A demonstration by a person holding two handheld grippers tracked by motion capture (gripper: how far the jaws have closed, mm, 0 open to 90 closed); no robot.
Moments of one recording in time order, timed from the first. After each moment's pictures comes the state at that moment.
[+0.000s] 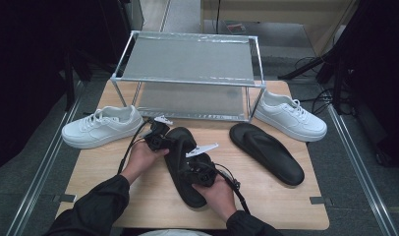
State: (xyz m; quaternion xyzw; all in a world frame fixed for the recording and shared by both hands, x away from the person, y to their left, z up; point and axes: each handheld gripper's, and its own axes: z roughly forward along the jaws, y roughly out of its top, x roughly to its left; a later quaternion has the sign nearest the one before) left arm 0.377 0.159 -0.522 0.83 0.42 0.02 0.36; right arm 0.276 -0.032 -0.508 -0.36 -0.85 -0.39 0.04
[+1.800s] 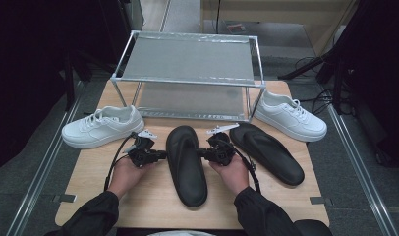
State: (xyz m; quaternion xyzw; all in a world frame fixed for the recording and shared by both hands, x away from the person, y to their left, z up) left arm 0.326 0.195 -0.525 0.83 0.45 0.04 0.34; right arm 0.331 -0.076 -0.493 -0.41 -0.82 -0.39 0.02
